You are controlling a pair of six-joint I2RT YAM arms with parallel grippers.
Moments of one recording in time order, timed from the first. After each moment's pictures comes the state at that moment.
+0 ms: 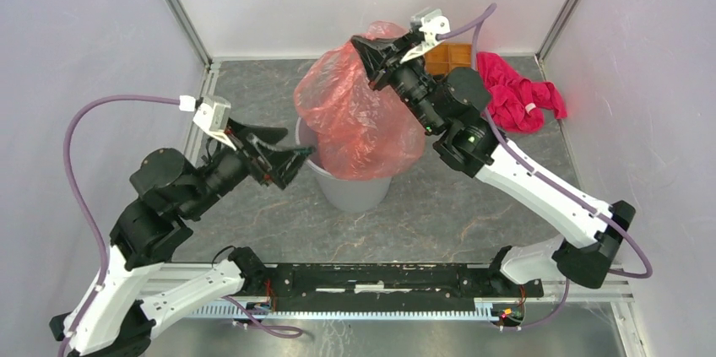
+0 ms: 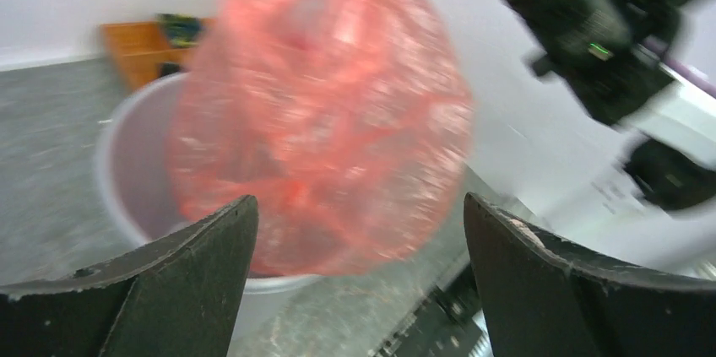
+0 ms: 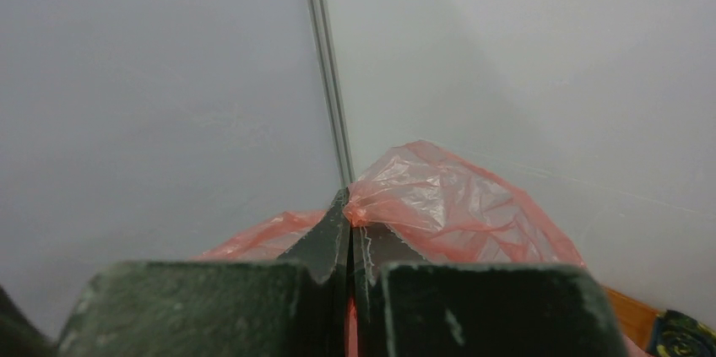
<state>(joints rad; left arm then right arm) -0.80 0.68 1.27 -0.57 -0.11 -0.41 0.89 1.35 1.47 0.29 0.19 0.04</state>
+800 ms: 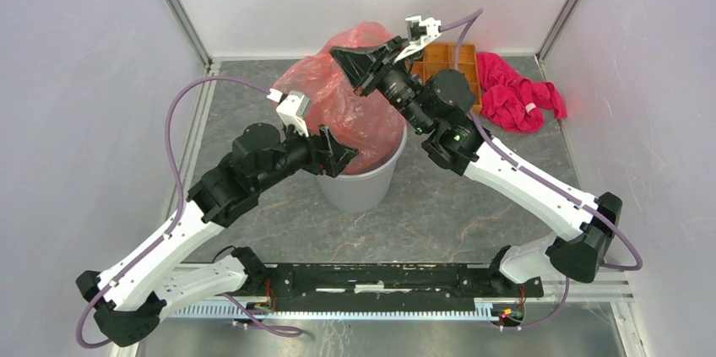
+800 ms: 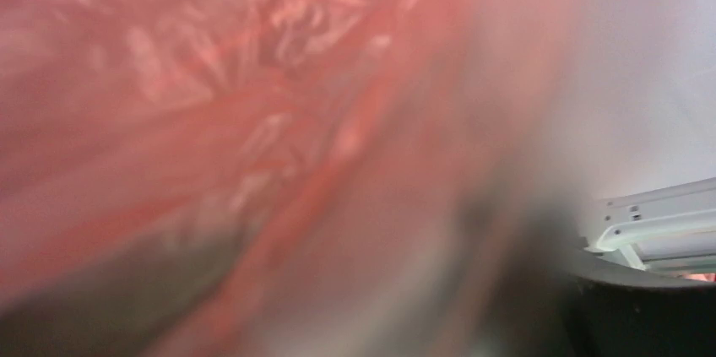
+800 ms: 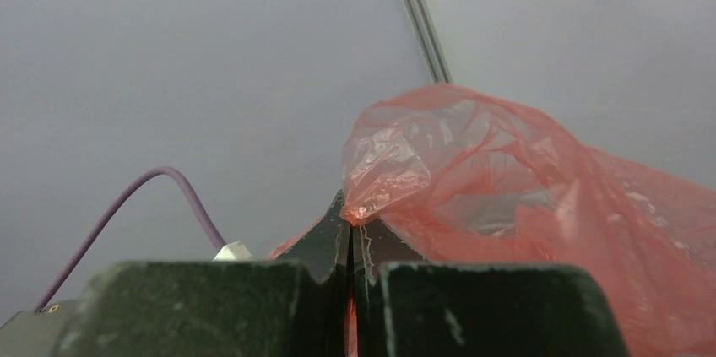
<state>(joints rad) -0.80 0.89 1.07 -0.40 0.00 -0.48 0.89 1.43 1.49 0.38 0.08 0.39</state>
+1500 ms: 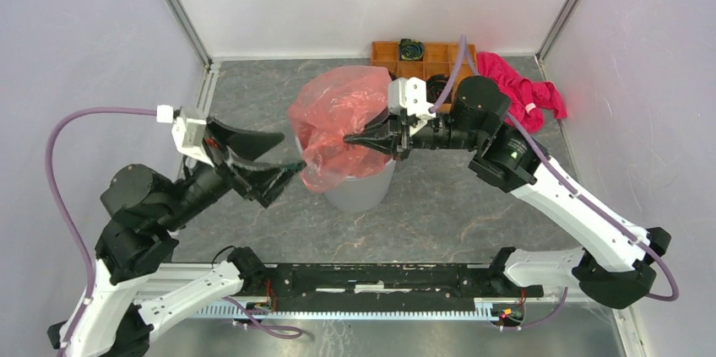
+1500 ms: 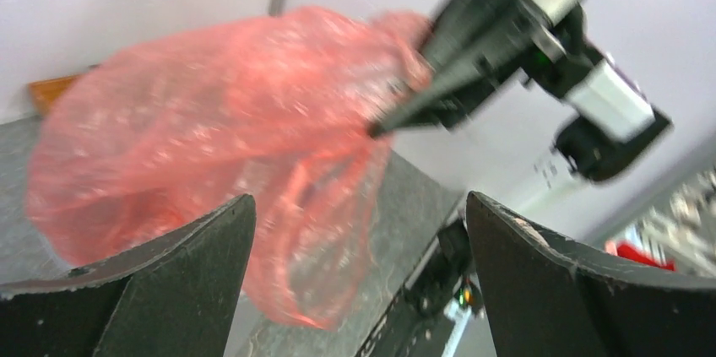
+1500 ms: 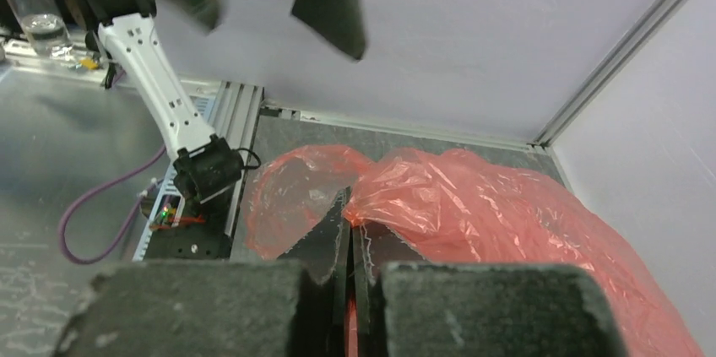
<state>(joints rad) -0.80 0.59 1.26 -0.52 0.16 -0.37 0.90 1.22 1.47 -0.20 -0.61 -0.19</state>
